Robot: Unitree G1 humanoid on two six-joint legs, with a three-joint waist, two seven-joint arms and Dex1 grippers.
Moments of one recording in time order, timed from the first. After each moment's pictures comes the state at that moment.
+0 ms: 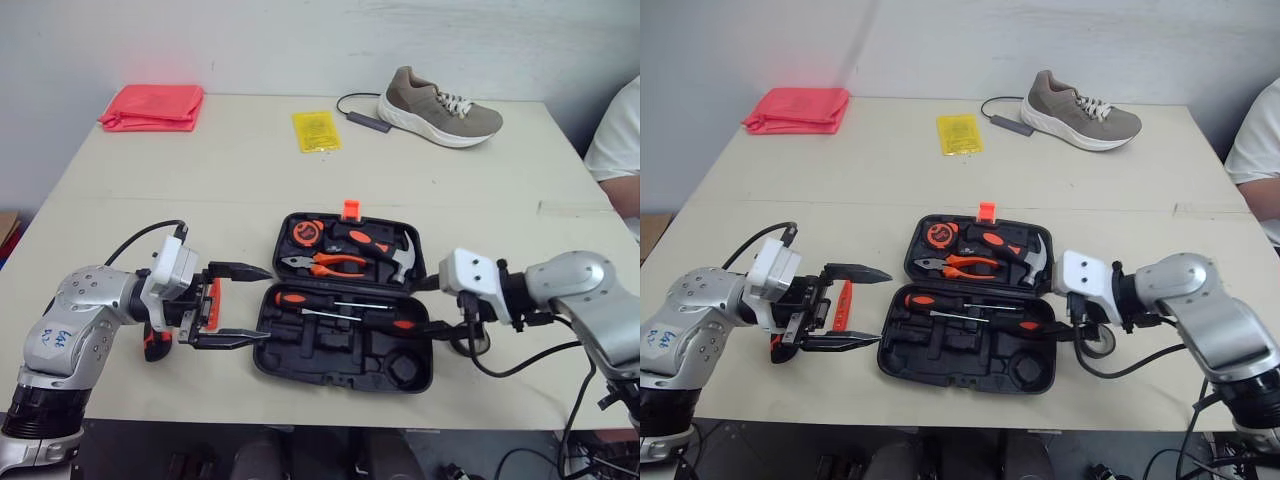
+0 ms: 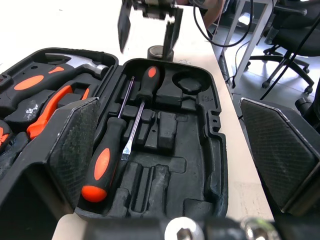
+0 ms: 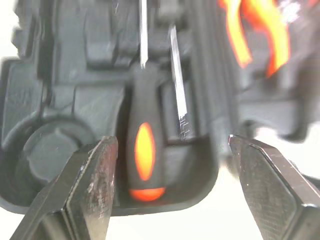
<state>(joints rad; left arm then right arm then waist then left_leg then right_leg) -0.27 0.79 0.12 -0.21 -0.66 0.35 -1.31 -0.37 -0.95 0.04 -0.31 0.39 0.52 1.25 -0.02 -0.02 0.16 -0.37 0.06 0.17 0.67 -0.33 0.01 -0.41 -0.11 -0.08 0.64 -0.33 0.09</state>
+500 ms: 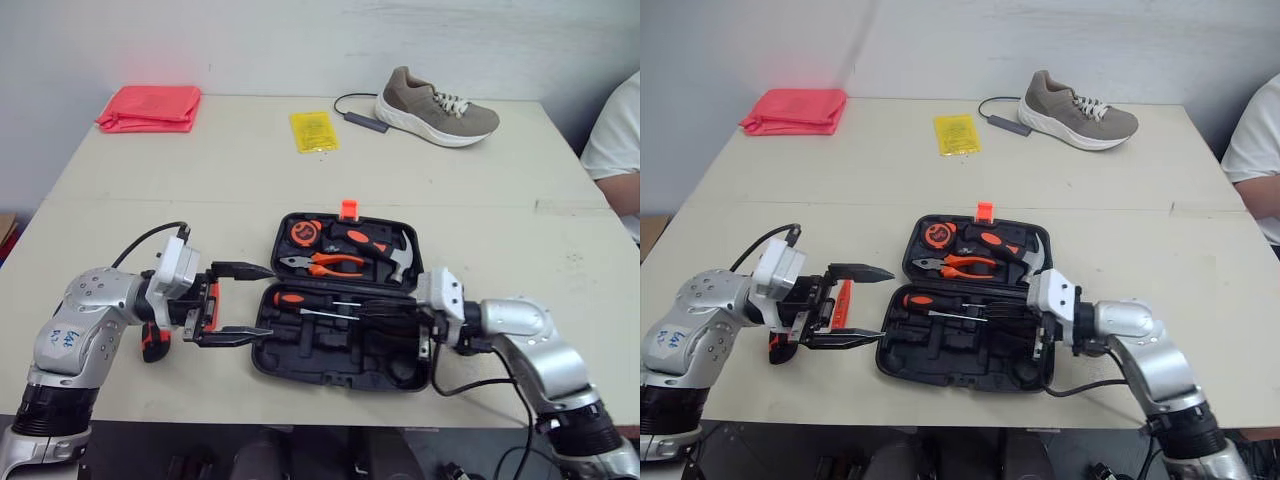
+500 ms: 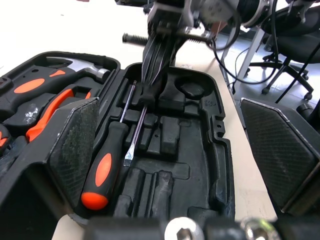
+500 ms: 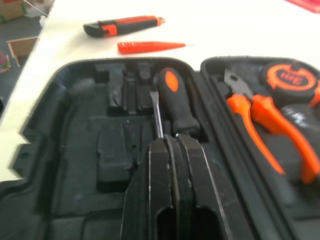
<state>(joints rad) -0.28 0.76 0.10 -0.19 -0.66 0.33 -1.30 -0.23 -0.58 0.14 -0.18 0.29 0.15 1.10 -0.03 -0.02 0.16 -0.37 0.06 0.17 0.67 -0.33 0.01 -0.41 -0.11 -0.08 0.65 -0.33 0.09</state>
